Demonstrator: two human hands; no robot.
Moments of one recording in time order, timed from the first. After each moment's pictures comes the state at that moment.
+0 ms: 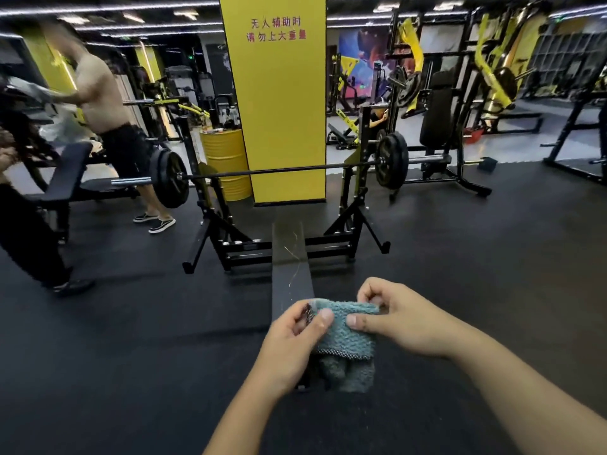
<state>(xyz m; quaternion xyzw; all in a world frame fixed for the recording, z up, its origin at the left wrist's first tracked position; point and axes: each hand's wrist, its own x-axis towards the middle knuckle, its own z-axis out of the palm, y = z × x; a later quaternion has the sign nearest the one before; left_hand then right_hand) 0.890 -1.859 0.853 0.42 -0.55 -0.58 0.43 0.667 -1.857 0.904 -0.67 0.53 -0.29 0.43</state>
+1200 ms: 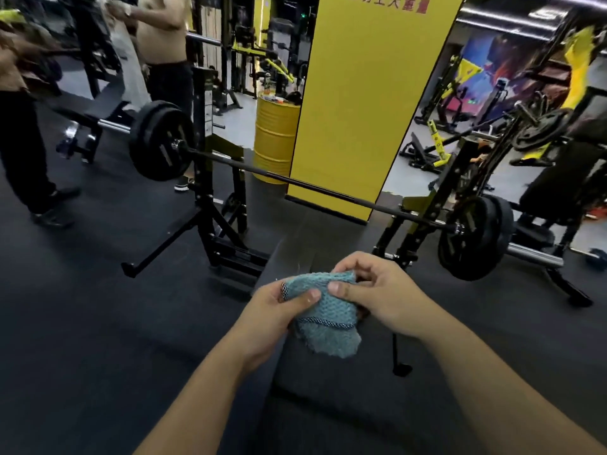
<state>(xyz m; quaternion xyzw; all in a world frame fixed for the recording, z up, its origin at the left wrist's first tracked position) 0.728 -2.433 0.824 0.38 -0.39 -0.61 0.57 0.536 -2.491 0.904 -0.70 0.43 -0.26 0.51</state>
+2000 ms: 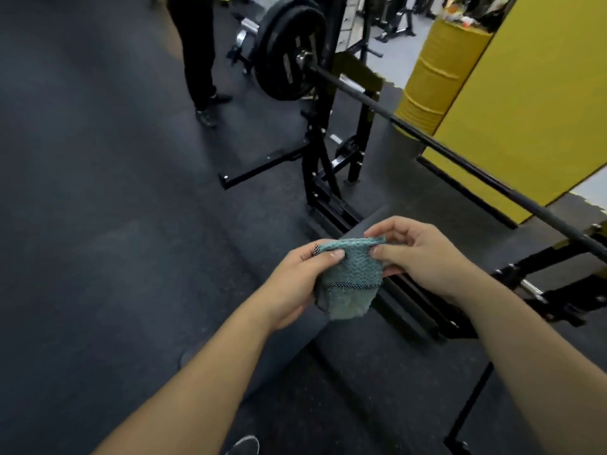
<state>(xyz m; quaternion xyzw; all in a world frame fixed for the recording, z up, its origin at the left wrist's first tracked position) 0.721 -2.586 0.730 0.50 -0.18 -0.53 0.66 0.589 -2.745 0.794 -0.75 0.34 -0.06 0.57</state>
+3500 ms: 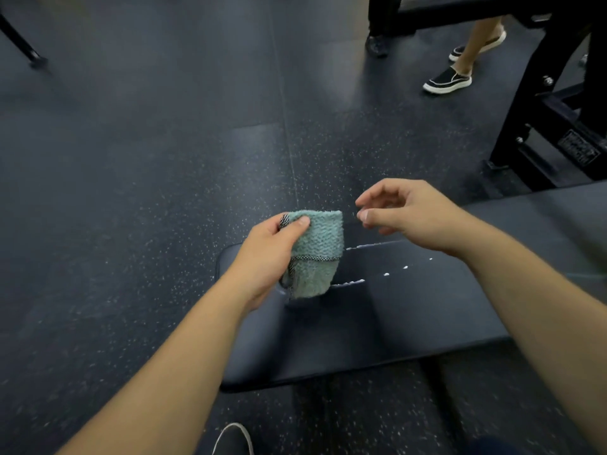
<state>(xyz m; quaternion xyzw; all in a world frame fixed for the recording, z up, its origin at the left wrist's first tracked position) 0.792 -2.441 0.176 0.71 0.05 -0.19 0.67 0.786 -2.688 0.204 -0.83 0.03 0.09 0.55</state>
